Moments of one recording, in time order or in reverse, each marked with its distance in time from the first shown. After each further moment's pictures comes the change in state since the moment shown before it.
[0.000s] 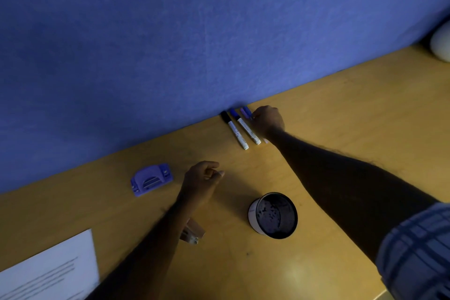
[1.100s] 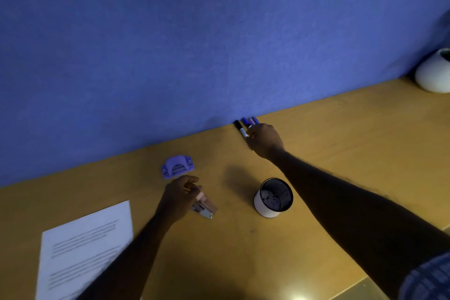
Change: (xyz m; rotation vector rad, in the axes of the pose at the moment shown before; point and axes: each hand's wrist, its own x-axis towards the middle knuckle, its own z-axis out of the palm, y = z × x) left_hand -0.100 -0.039 -0.074 0.096 0.138 0.024; right_hand -0.123 -0.051 -0.038 -0.085 0.031 -0.331
